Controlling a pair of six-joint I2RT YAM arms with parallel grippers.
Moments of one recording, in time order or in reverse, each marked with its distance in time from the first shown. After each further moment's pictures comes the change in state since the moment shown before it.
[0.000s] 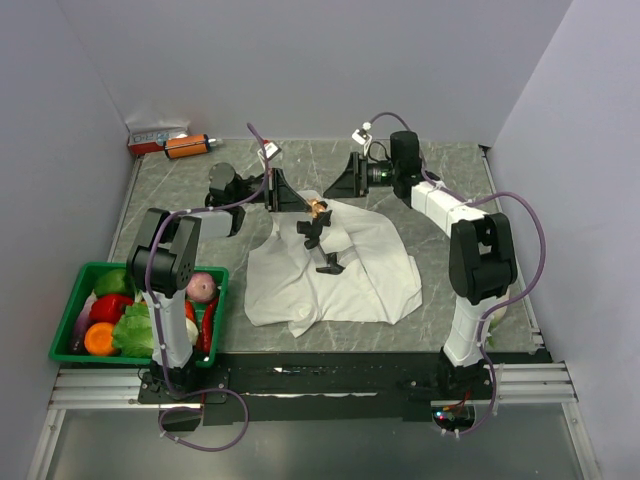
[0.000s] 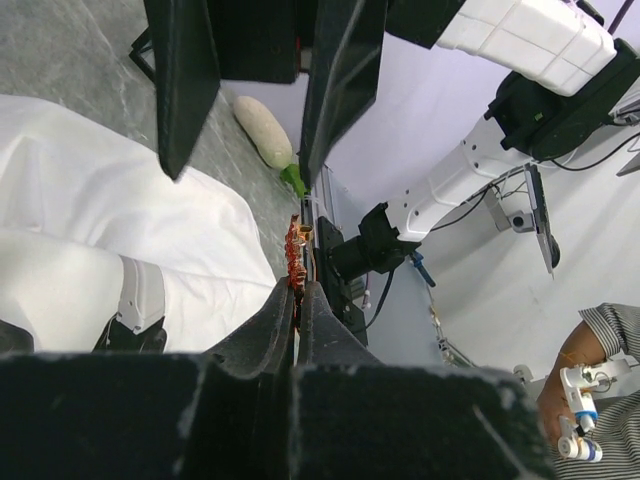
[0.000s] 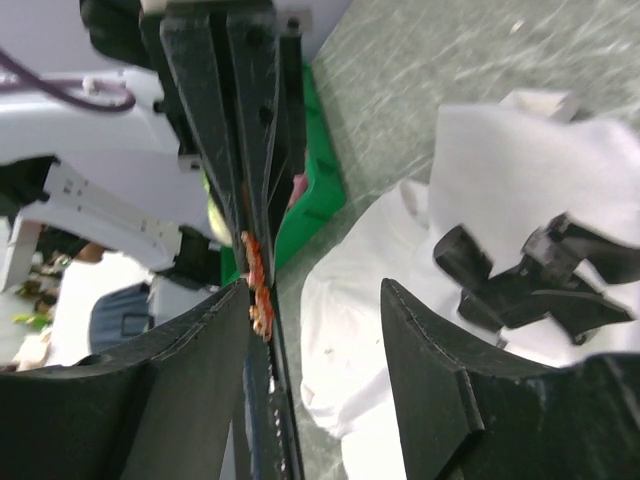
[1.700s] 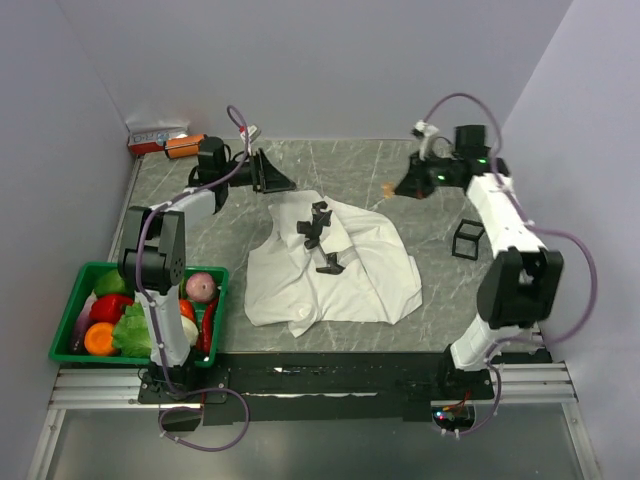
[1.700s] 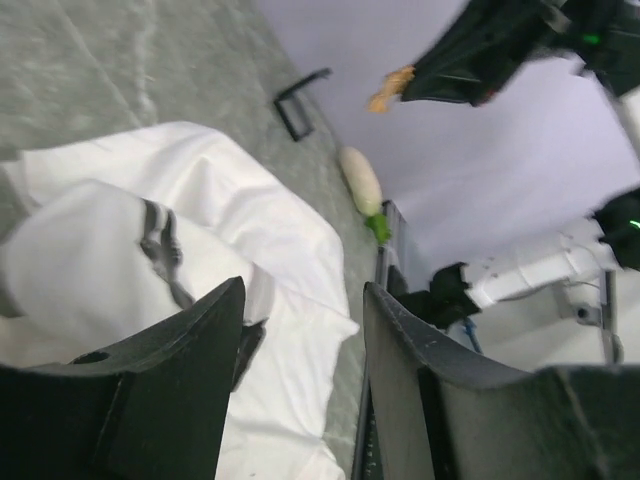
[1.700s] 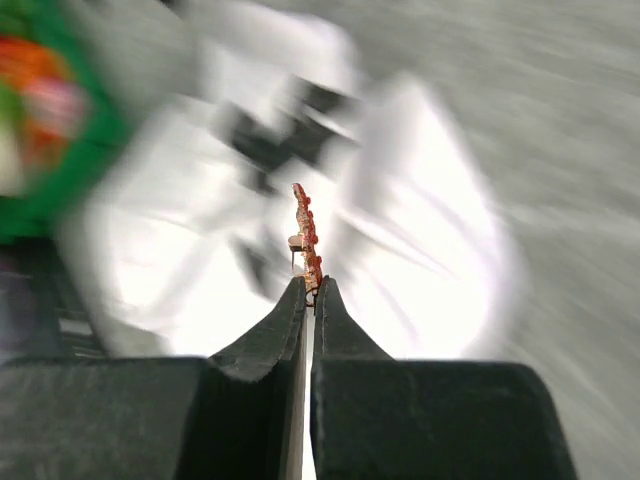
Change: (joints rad) left arm 0.108 0.000 0.179 -0.630 -0.098 0.368; right arm -0.220 -0.203 0.066 -0.682 0.280 -0.757
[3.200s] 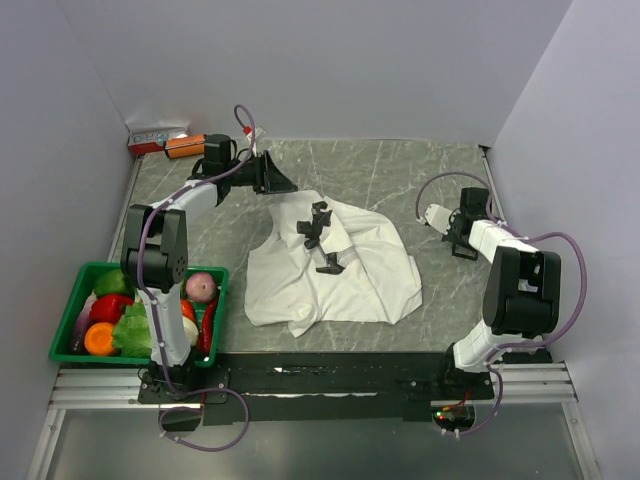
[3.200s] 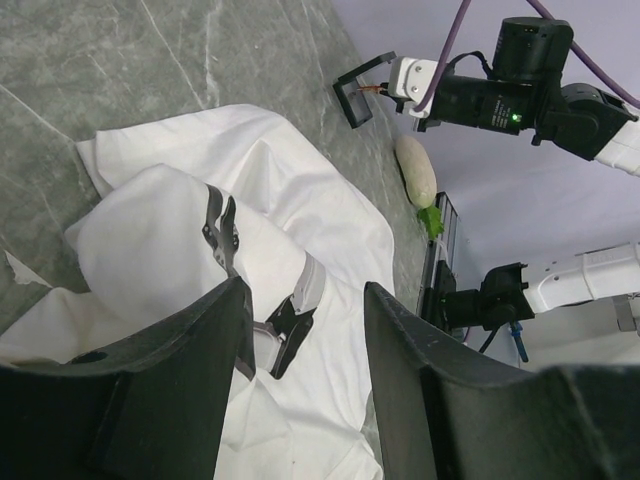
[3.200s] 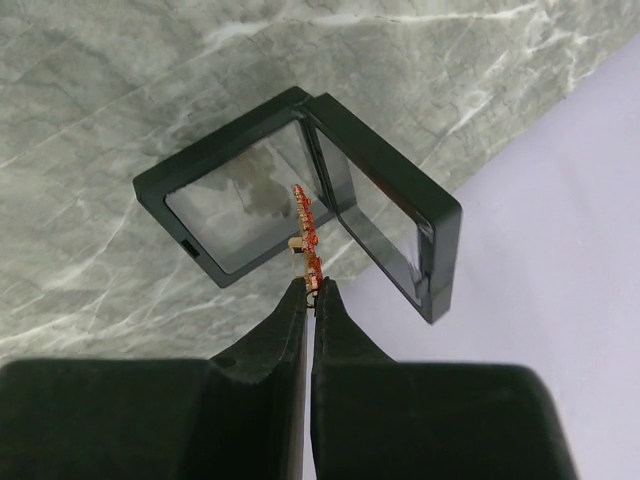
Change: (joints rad) left arm -0.006 0.026 0.131 -0.403 -0.101 0.320; right arm -0.188 -0.098 -0.584 0.307 1.035 -1.027
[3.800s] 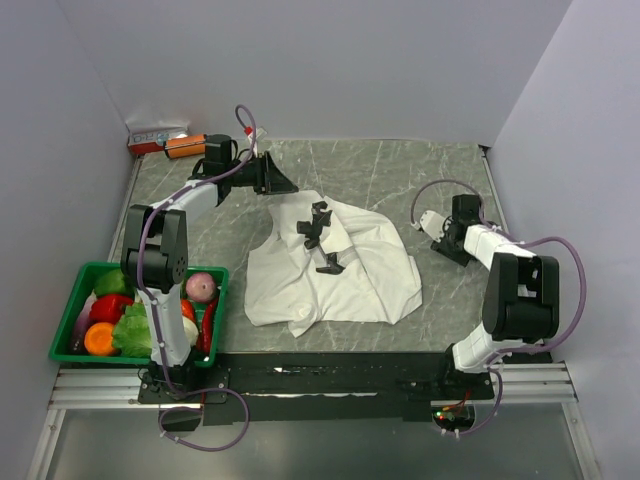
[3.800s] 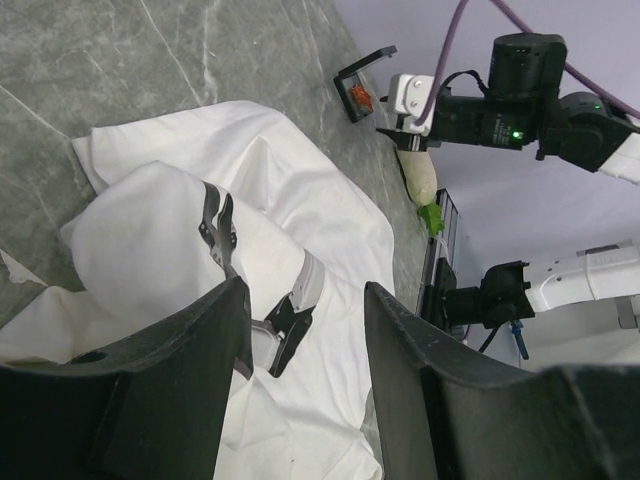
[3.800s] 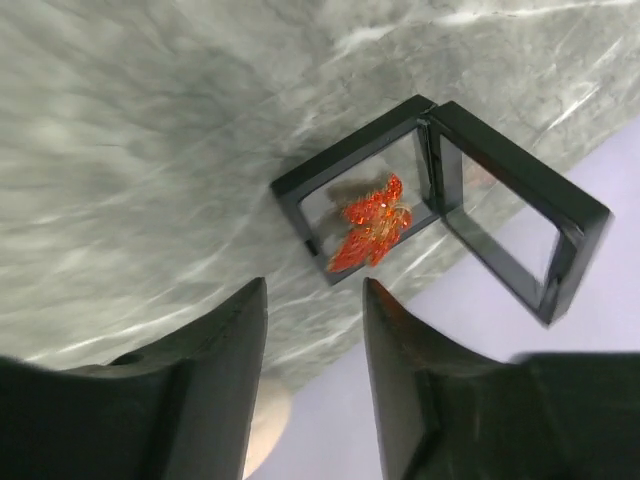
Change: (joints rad) left arm -0.005 -0.004 0.000 -0.015 -0.002 0.010; right arm 0.050 -0.027 -0.058 -0.065 -0.002 0.149
